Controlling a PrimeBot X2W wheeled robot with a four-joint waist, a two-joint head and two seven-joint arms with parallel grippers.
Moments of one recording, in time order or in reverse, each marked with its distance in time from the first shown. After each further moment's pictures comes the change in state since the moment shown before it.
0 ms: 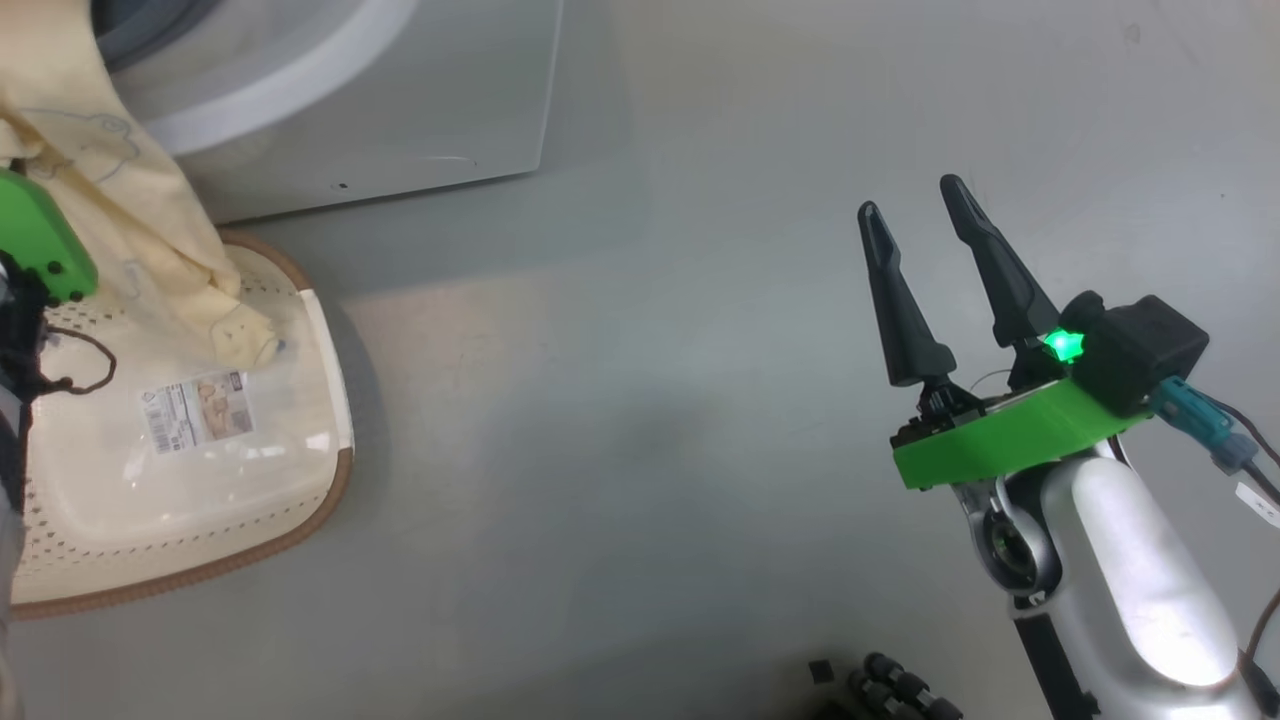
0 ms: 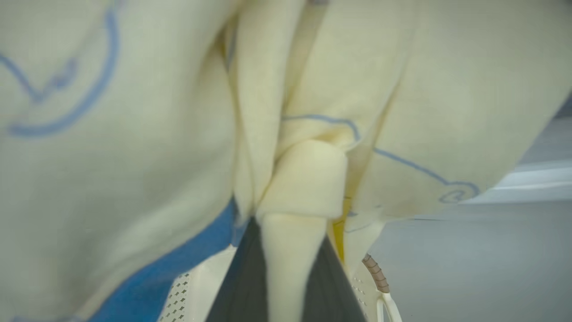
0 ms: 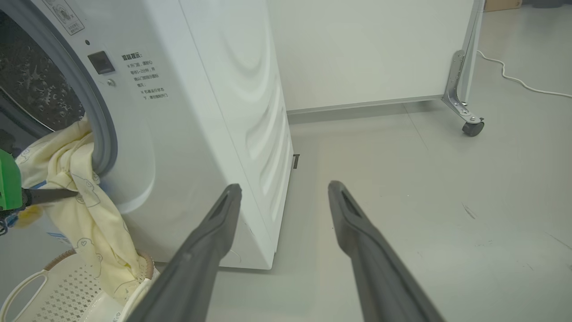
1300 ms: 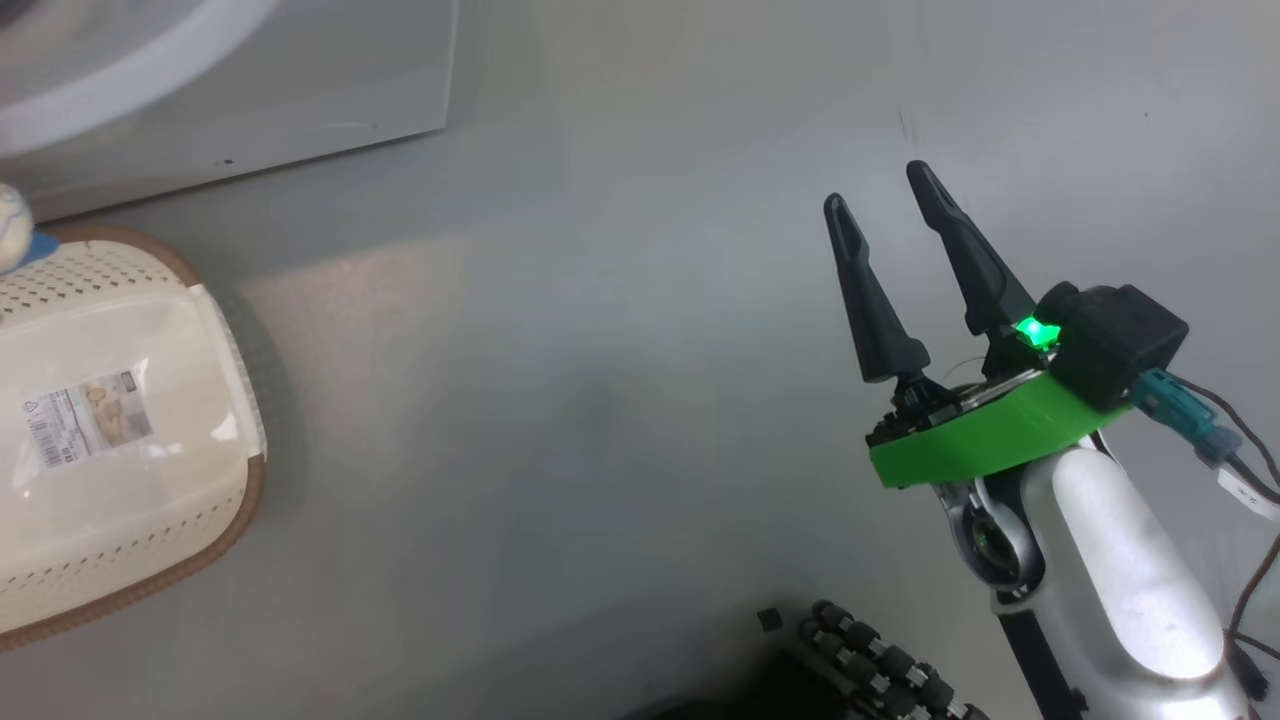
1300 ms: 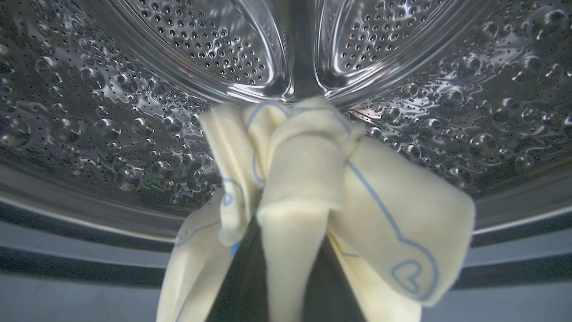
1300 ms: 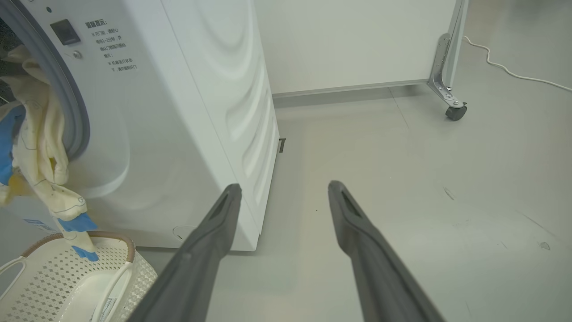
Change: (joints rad) left arm -0.146 0.300 0.068 -0.579 -0.028 0.066 0.410; right arm -0.023 0.000 0.044 -0.021 0.004 0.000 0.000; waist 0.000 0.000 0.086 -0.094
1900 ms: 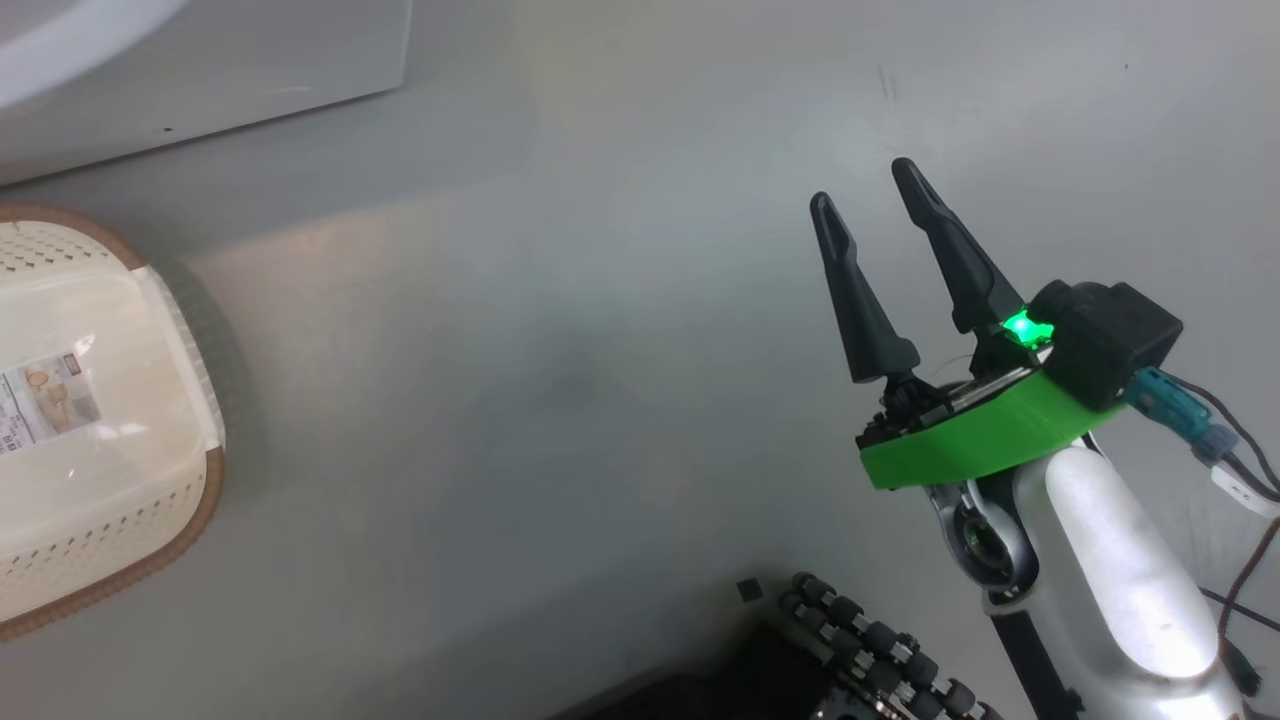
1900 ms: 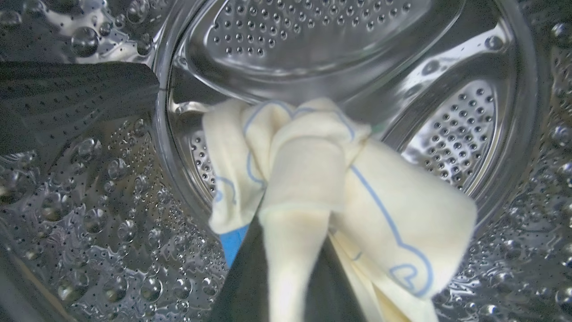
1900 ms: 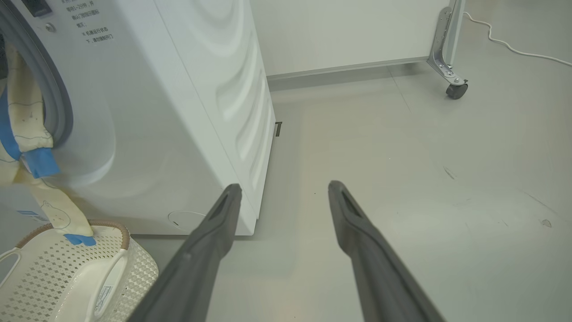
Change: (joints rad) left arm -0.265 0.011 -0.008 0.250 0.132 0.000 -0.715; right arm -0.005 0.000 0.025 -0.015 0.026 0.000 0.000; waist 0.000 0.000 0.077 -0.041
